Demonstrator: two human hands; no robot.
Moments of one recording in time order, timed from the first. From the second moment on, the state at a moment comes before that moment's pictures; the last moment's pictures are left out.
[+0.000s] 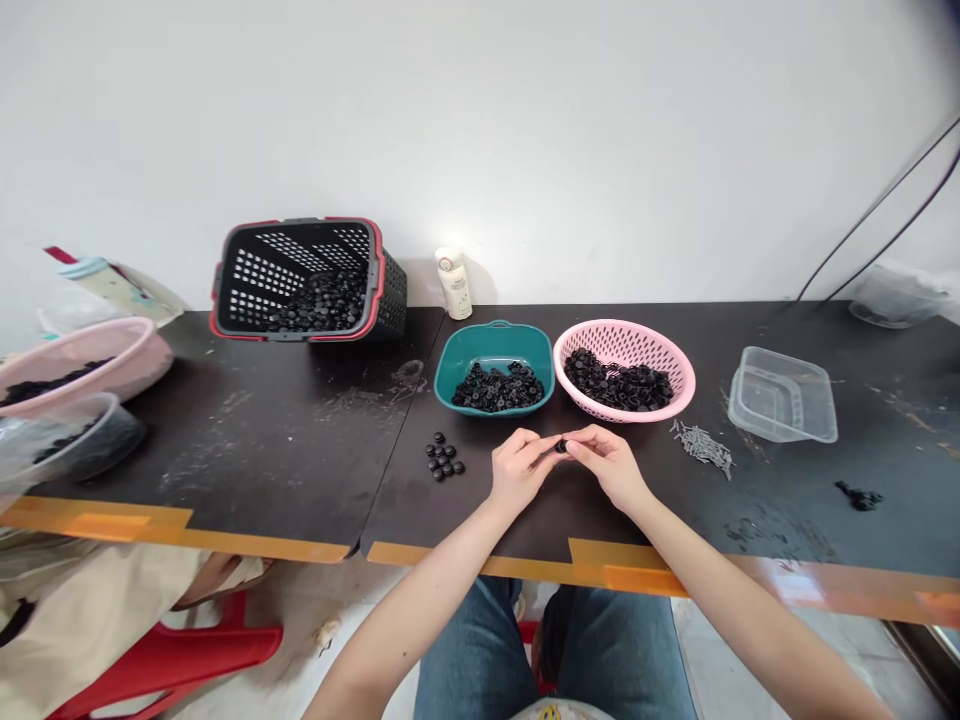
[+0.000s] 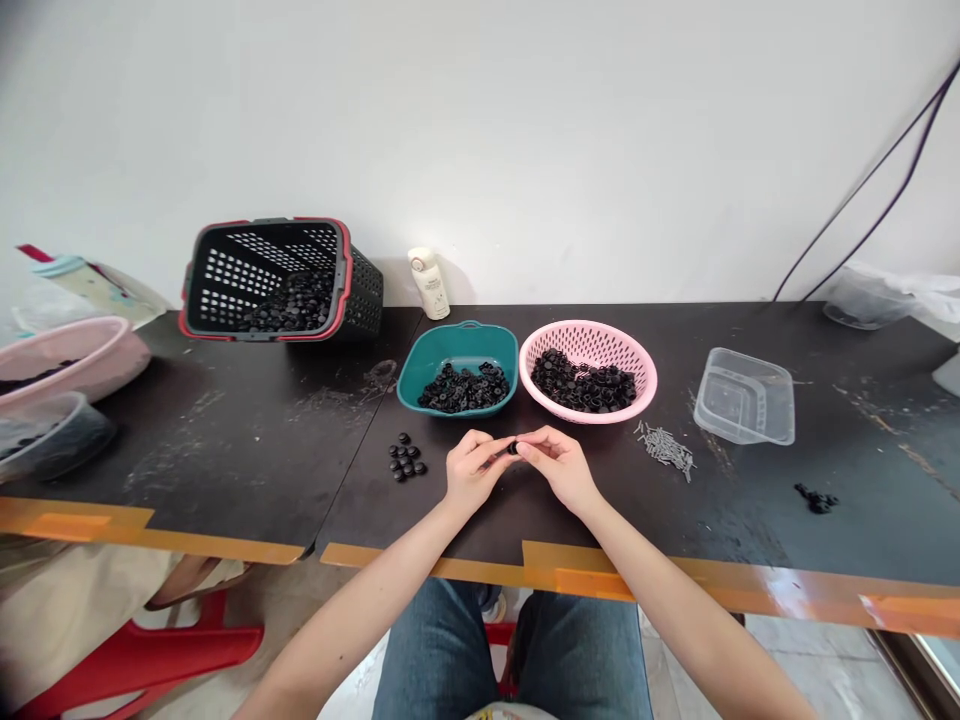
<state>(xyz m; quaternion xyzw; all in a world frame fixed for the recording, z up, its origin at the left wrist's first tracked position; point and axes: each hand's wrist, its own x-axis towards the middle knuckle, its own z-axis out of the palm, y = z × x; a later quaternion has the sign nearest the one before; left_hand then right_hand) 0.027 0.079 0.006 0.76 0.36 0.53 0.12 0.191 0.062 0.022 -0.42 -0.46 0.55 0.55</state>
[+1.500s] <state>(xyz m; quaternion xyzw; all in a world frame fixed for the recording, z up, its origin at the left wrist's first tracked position) 0.032 0.077 0.005 0.74 0.36 0.55 0.10 0.184 0.054 0.033 -0.43 -0.46 0.52 0.57</state>
